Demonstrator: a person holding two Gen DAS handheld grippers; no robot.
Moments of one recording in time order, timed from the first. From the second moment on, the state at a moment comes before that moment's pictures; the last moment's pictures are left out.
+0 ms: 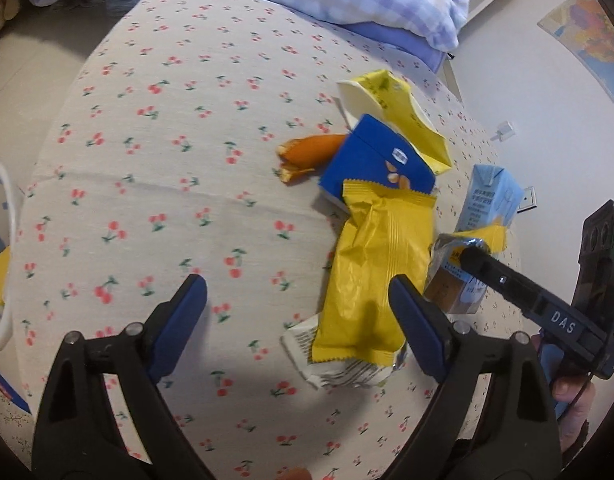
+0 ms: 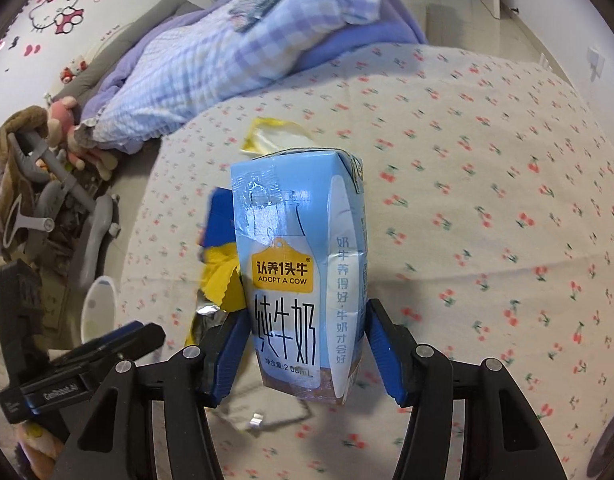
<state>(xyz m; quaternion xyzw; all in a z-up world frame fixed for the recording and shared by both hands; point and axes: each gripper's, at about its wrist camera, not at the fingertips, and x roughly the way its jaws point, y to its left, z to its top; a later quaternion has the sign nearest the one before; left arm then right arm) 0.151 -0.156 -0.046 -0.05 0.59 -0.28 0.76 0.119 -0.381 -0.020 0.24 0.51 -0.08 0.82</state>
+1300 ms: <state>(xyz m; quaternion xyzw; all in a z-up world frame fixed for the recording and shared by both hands) 0.114 -0.231 -0.063 0.10 0.54 -0.32 0.77 0.048 -0.439 -0.021 0.25 0.51 -0.13 0.81</state>
